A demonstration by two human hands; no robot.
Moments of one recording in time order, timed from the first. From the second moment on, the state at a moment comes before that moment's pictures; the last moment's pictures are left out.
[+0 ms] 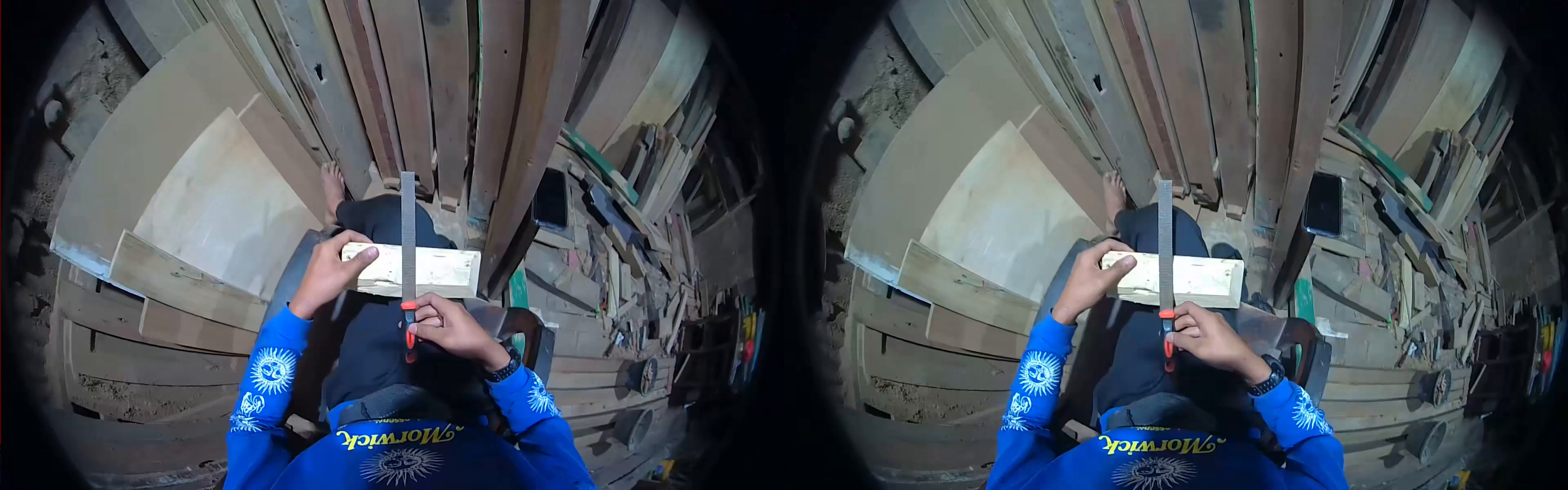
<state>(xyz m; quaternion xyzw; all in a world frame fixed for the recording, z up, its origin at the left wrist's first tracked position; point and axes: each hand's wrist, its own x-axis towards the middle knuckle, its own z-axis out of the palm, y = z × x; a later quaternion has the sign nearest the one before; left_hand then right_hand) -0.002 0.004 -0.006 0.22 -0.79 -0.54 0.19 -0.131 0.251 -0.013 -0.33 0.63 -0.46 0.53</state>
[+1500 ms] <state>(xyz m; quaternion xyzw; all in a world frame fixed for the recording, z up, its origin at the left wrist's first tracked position) -0.001 0.004 -0.004 0.25 -0.77 -0.55 0.18 -0.111 0.259 -0.019 -0.37 0.64 -0.44 0.52</state>
